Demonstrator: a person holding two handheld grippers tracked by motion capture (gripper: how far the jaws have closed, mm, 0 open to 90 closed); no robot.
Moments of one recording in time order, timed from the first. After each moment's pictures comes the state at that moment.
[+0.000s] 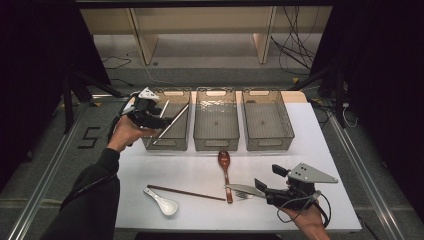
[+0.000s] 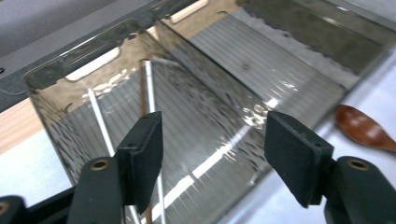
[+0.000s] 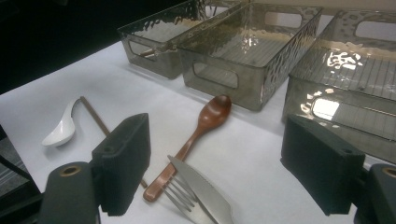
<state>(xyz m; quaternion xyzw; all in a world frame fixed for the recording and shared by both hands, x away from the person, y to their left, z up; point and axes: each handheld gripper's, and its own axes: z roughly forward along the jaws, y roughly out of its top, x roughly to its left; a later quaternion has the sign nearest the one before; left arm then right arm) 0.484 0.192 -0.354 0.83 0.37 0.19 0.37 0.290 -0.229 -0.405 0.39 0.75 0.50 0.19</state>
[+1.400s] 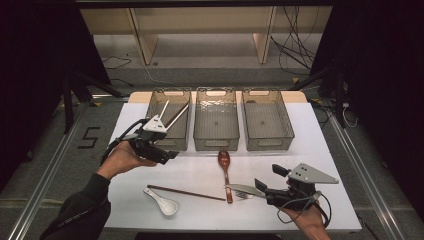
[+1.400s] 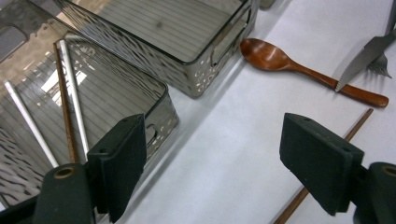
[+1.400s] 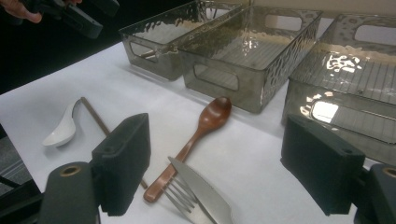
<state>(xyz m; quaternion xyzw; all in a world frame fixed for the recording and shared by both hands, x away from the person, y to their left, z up) 0.411 0.172 -0.367 0.89 0.27 0.15 0.33 0.289 -0.229 -0.403 0.39 0.75 0.50 0.19</state>
